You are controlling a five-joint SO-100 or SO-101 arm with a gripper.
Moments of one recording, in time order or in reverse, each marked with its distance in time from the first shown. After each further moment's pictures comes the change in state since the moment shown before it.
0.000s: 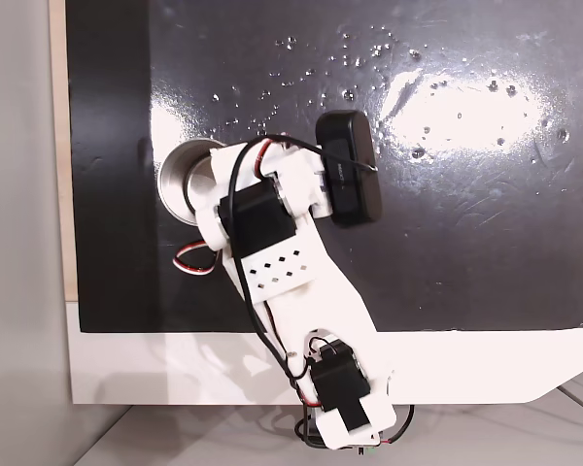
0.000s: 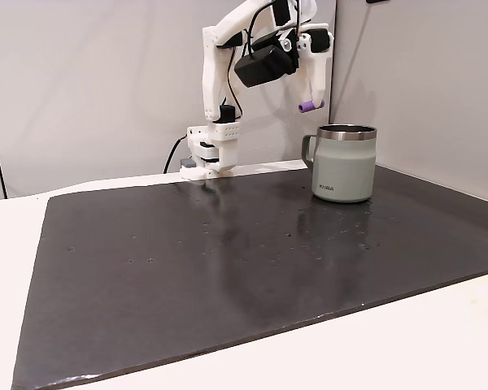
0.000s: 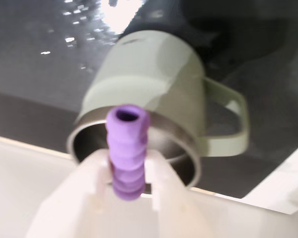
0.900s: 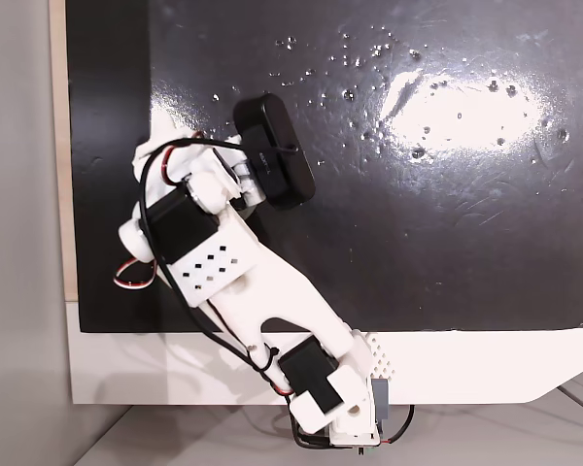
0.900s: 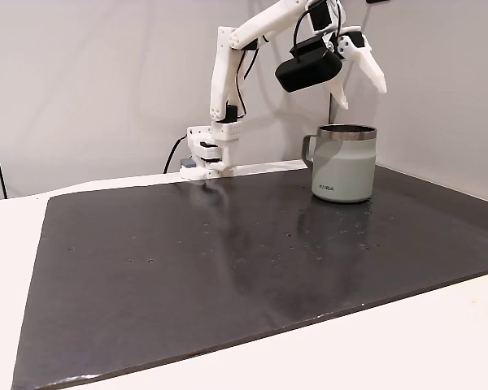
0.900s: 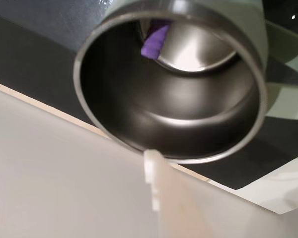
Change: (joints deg) arm -10.6 -8.5 -8.1 -3.9 0.8
